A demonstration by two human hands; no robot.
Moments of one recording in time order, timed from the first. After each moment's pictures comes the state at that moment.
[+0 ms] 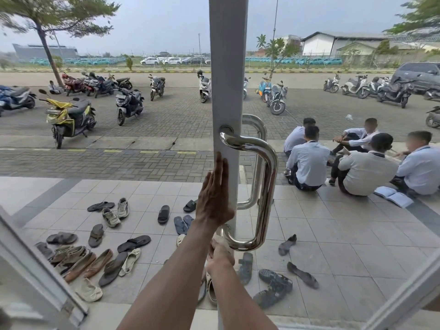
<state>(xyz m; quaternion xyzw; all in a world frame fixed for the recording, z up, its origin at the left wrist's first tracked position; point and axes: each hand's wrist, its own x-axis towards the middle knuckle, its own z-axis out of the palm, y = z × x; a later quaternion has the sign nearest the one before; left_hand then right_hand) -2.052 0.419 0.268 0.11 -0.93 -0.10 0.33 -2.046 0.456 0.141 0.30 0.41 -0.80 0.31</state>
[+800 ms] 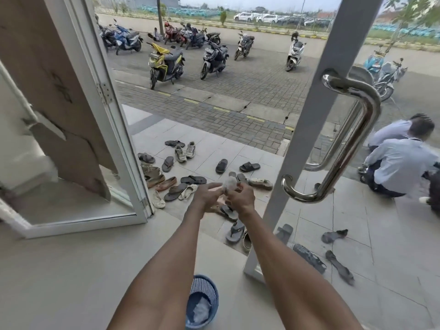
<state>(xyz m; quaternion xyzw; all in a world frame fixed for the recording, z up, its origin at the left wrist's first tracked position) -1.829 0.404 0.166 0.48 -0.57 -0.64 0.20 -1.931 0.458 0.148 -0.24 0.73 -0.56 0.30</state>
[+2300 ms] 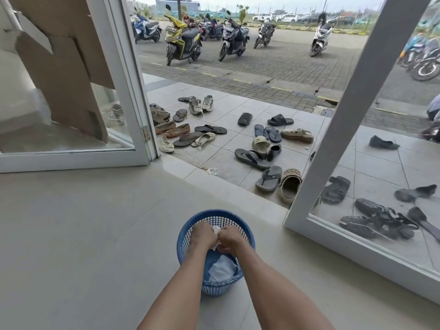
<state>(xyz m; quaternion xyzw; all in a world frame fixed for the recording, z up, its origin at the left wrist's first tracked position) -1.735 0.435 -0.551 0.61 -0.72 -0.34 0.03 -1.821 0.464 -0.569 -0.26 0.77 -0.32 0.49</state>
